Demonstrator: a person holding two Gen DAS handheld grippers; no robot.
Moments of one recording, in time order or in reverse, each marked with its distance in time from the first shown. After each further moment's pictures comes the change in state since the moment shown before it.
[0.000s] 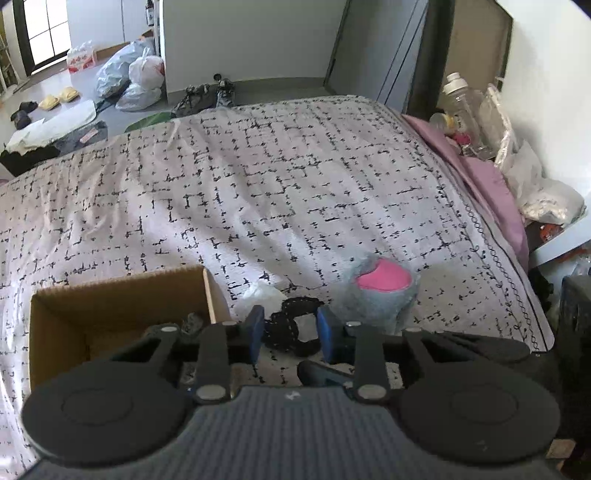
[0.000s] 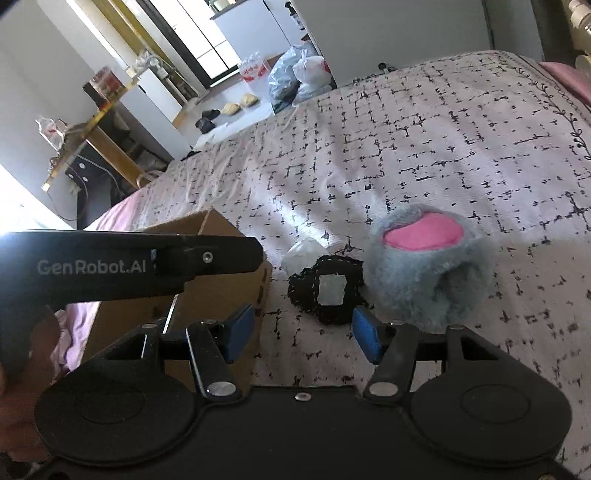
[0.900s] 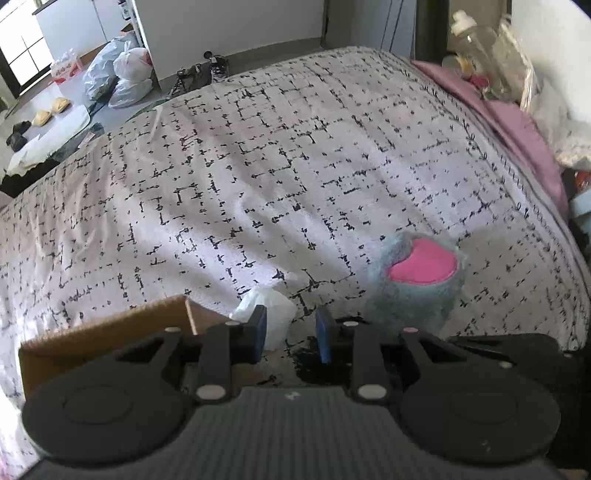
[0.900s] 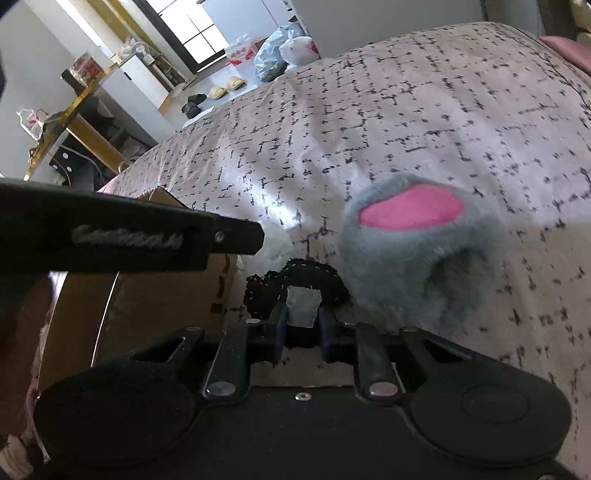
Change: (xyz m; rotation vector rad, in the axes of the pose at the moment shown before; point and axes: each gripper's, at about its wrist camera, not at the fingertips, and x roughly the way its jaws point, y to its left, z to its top) left arm 0.055 -0.015 0.018 0.150 0.124 0.103; right arm 0.019 -0.022 -0.009 0.035 0.042 -0.013
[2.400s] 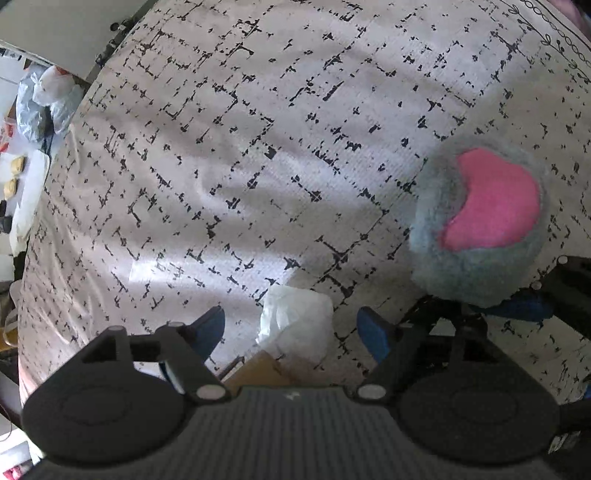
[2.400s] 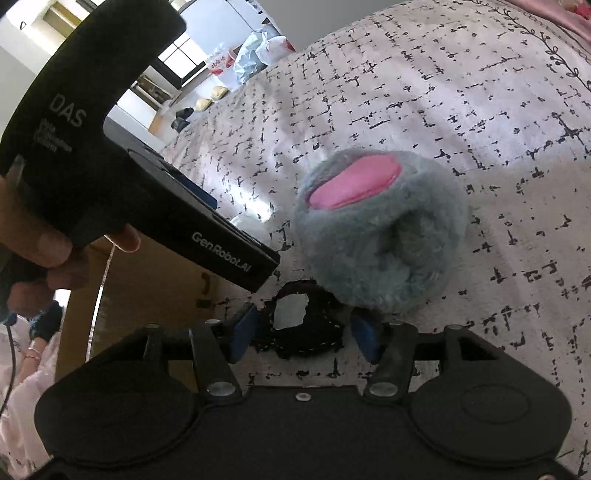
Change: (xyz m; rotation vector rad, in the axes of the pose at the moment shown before) left arm 0.085 -0.031 0.040 0.462 0.369 0.138; right arm 0.012 -0.022 -0.007 0.103 0.007 0.009
